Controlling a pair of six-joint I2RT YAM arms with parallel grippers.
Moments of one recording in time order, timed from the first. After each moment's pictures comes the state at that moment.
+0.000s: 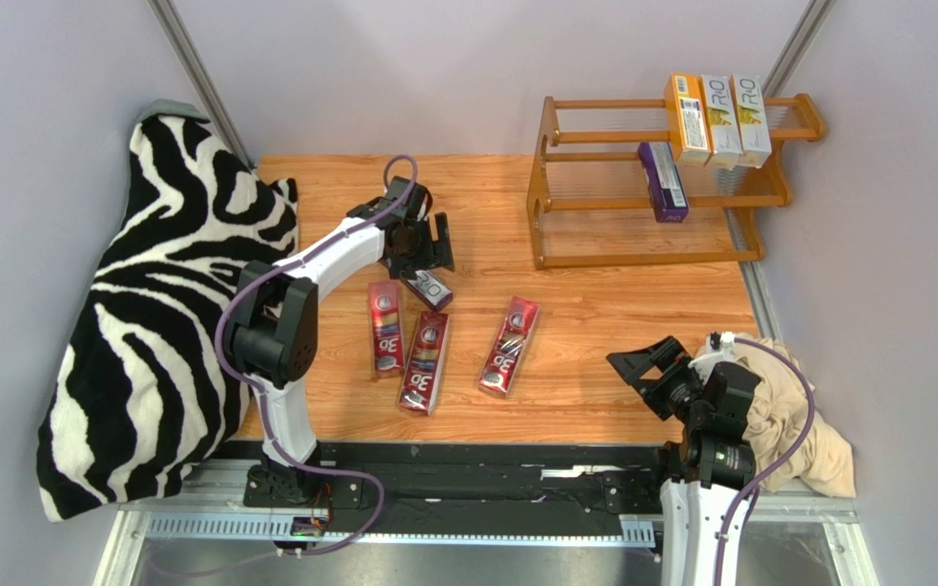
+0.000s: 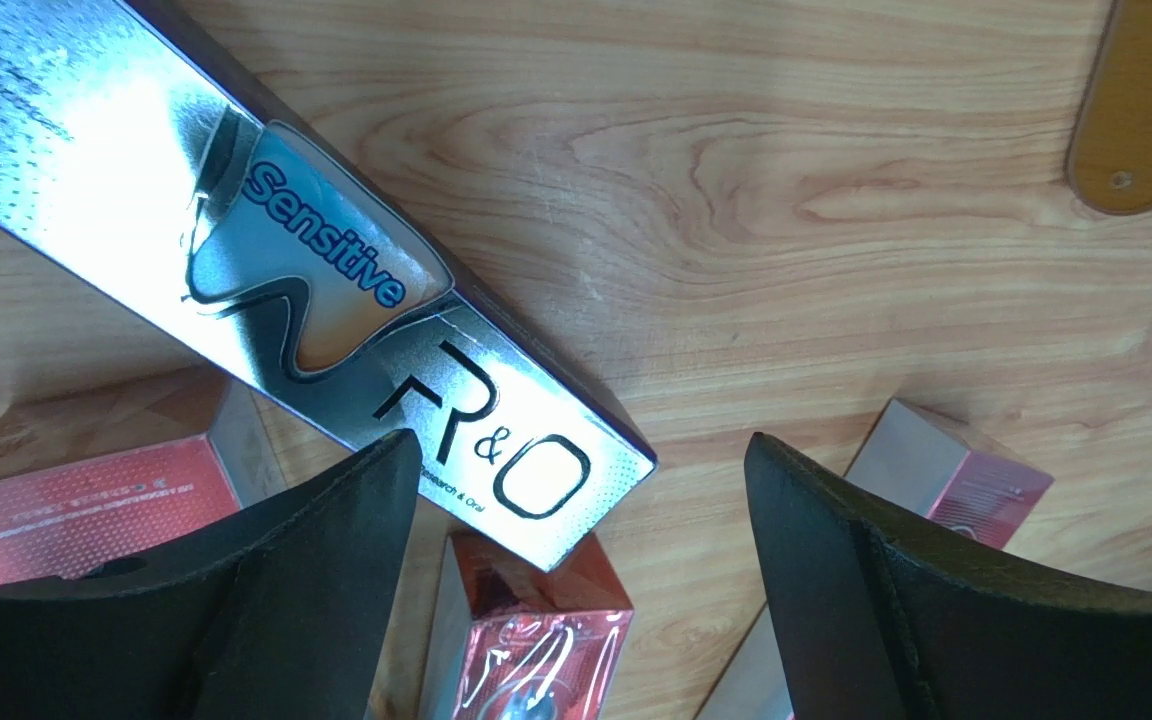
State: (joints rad) left arm -0.41 1.88 1.45 -0.57 0.08 -0.56; right arm -0.28 0.17 0.28 -0.66 -0.55 0.71
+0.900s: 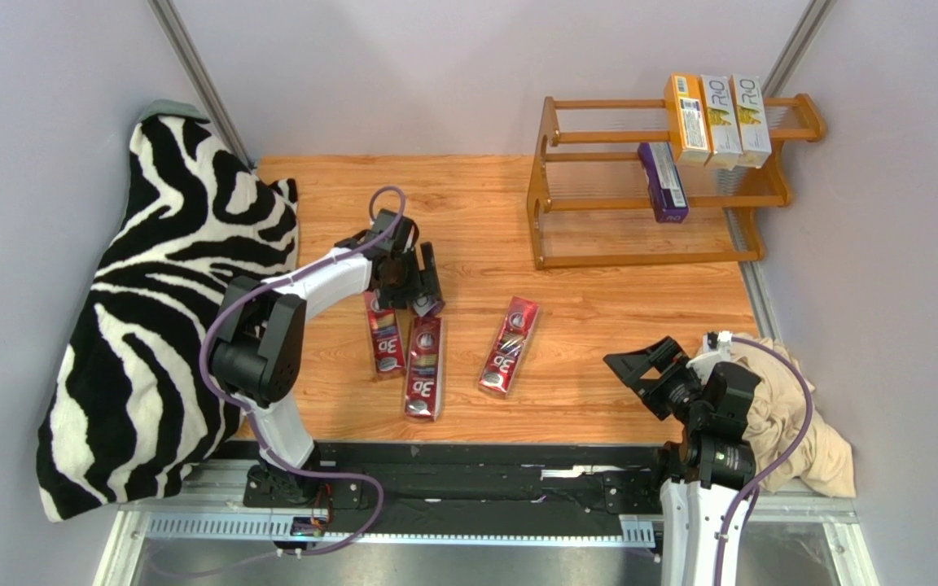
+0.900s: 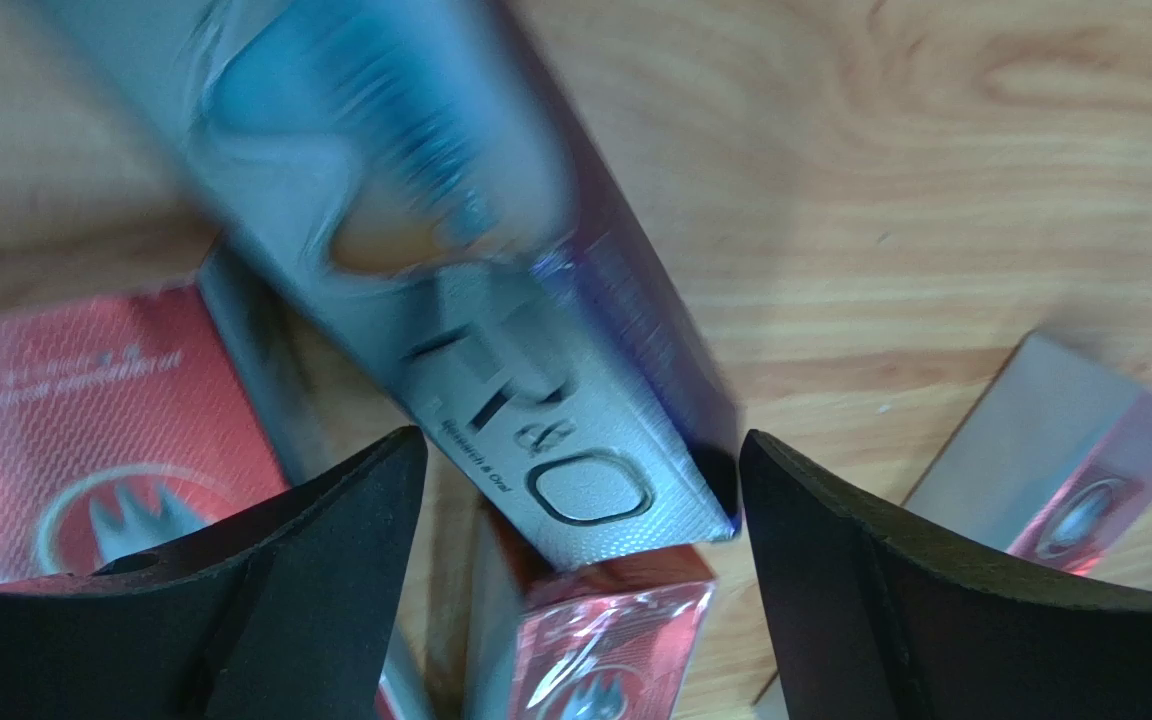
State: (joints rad) left arm -0.40 1.78 1.18 -0.43 0.07 -0.59; right arm -0.28 0.17 0.27 -0.66 -0.59 0.71
